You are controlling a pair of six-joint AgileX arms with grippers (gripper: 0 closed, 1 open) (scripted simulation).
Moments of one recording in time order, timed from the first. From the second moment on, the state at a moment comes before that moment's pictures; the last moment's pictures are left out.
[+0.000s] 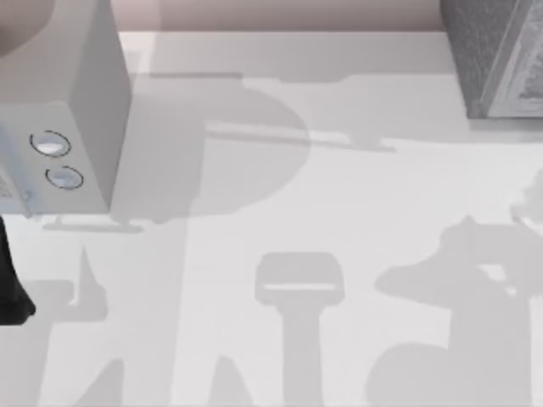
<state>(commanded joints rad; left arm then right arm) 0.00 0.00 0.00 0.00 0.00 0.00 -0.20 1.40 0.45 0.61 -0.17 -0.04</state>
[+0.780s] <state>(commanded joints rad) 0.00 0.00 0.00 0.00 0.00 0.00 -0.19 1.19 0.48 0.45 -0.17 -0.04</state>
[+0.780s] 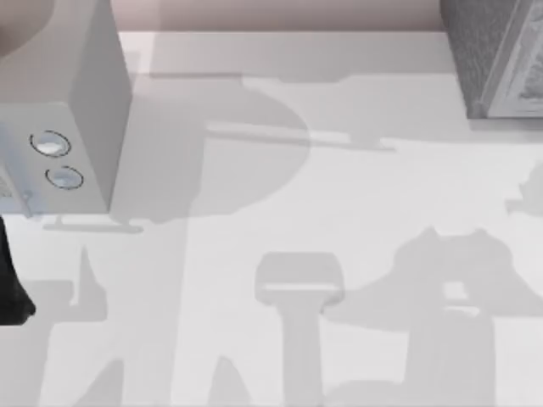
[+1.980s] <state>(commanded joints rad) 0.00 0.00 0.00 0.00 0.00 0.00 0.00 0.00 0.00 0.00 0.00 0.00</state>
